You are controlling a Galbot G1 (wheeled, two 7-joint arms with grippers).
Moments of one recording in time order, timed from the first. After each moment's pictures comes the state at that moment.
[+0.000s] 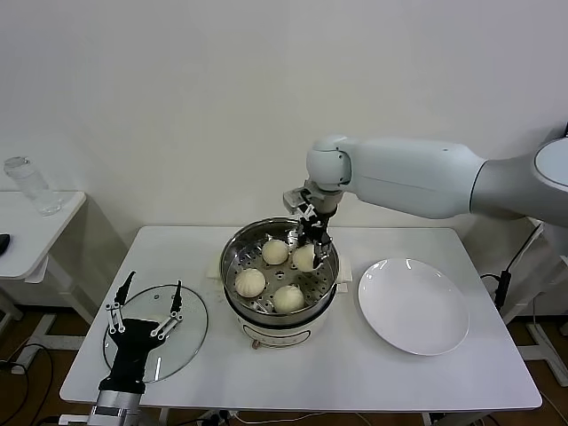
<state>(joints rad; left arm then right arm) 1.70 -1.35 -0.61 -2.19 0.13 -0.22 -0.08 0.69 1.24 -1.52 1.18 0.45 -0.19 -1.16</state>
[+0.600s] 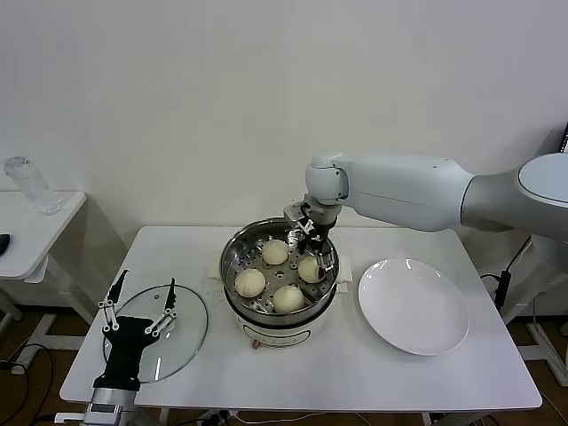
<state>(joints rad) 1.69 -1.35 -0.63 -2.19 0.15 -0.21 -0.10 0.63 1.22 -1.48 1.18 0.42 -0.20 -1.13</state>
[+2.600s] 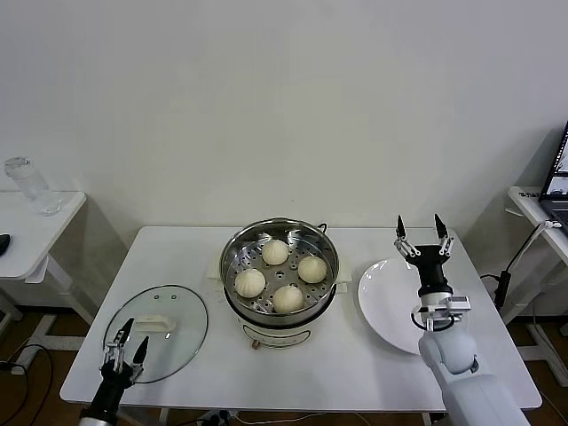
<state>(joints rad) 1.65 -1.30 -0.77 -1.72 1.23 -0.29 -0.34 -1.09 1.10 0.40 1.58 0.37 0.42 0.18</state>
